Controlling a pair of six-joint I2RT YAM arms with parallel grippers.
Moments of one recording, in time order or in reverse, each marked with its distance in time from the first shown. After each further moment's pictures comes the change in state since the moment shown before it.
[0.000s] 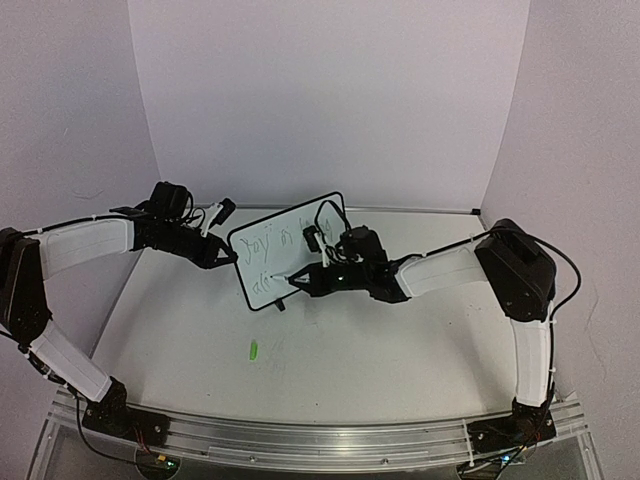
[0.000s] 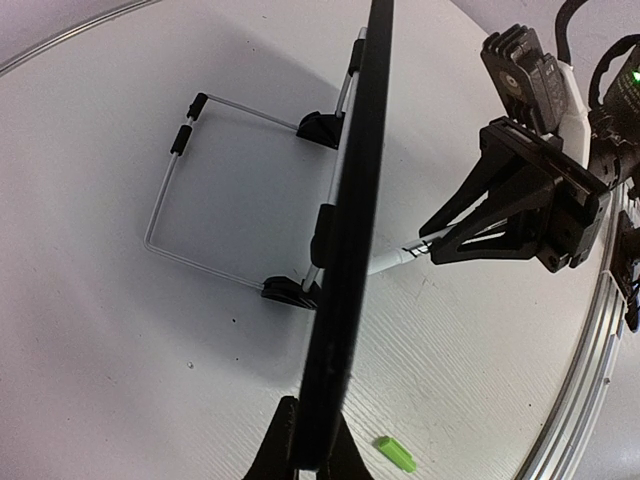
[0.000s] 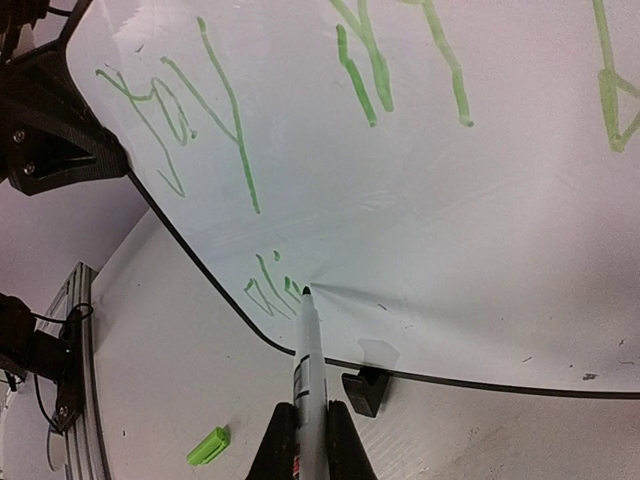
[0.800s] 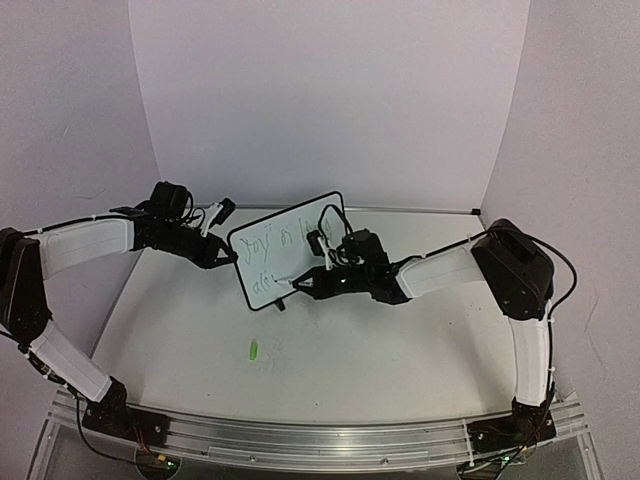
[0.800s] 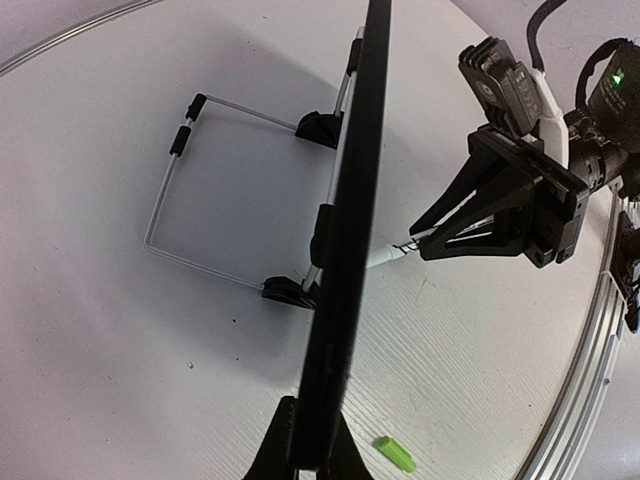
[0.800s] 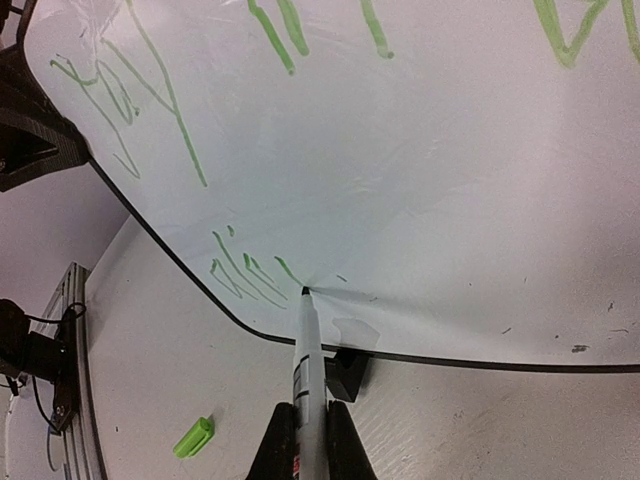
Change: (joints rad) left arm 0.000 0.000 0.000 0.000 0.000 -0.001; right arm -0.017 0.018 -0.014 -0.004 -0.006 0.024
